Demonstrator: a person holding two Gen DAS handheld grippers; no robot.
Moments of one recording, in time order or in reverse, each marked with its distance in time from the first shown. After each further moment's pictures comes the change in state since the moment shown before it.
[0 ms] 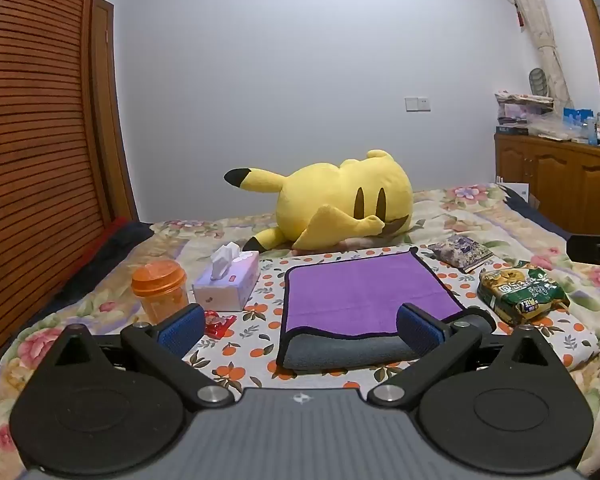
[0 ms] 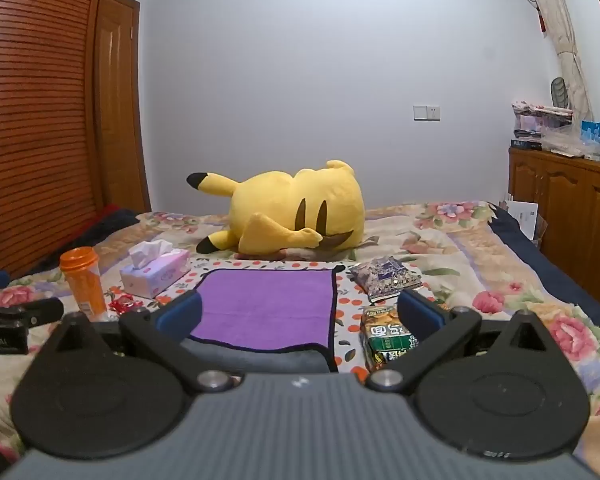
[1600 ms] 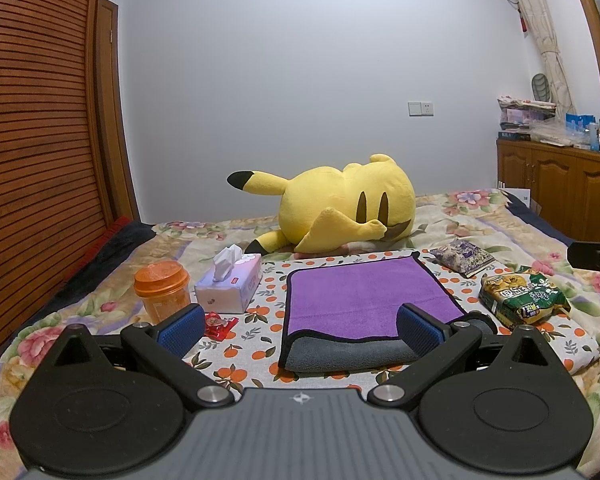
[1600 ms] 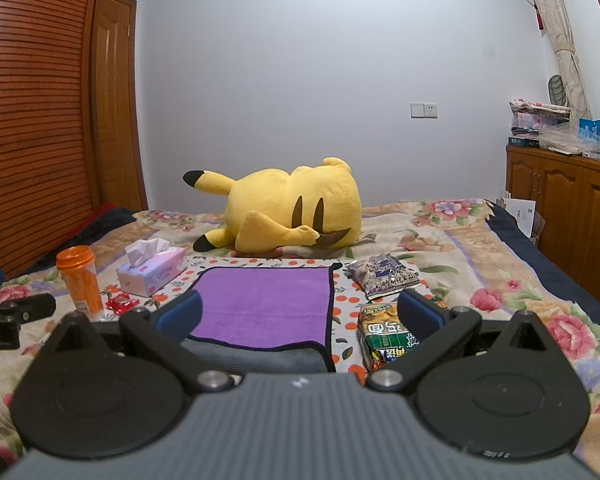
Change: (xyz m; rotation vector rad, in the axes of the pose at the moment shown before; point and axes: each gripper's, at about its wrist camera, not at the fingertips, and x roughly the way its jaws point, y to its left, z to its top) left arm 0.002 0.006 0.003 -0.006 -0.007 0.000; right arm 0.000 -0.005 0.001 0.008 0.004 0.001
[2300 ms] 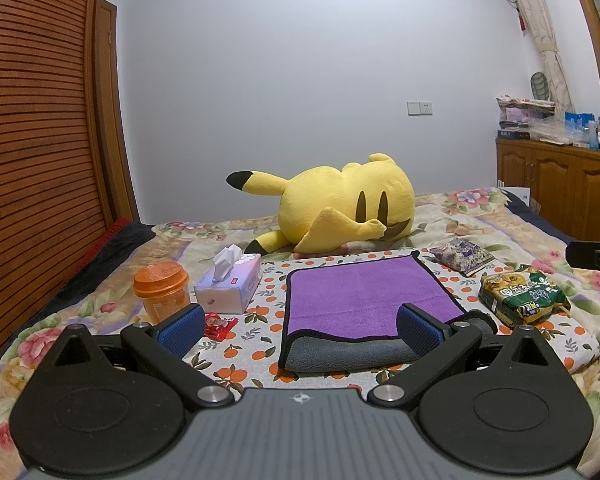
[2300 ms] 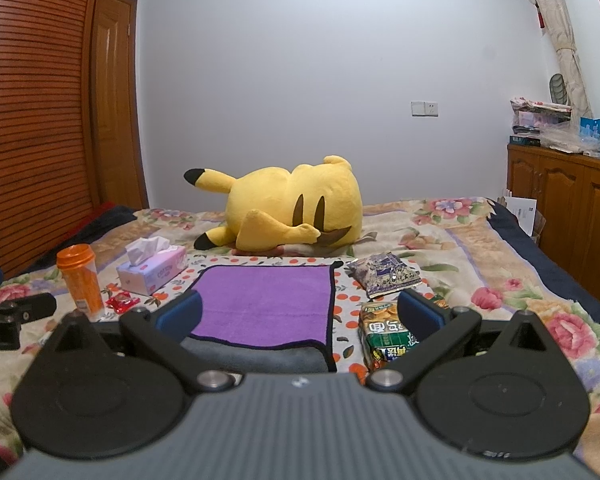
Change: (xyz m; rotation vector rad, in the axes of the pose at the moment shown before) left arm 0.000 0.000 -0.001 -0.001 -0.002 0.001; right arm 0.002 0.001 -0.001 0.002 0.005 0.002
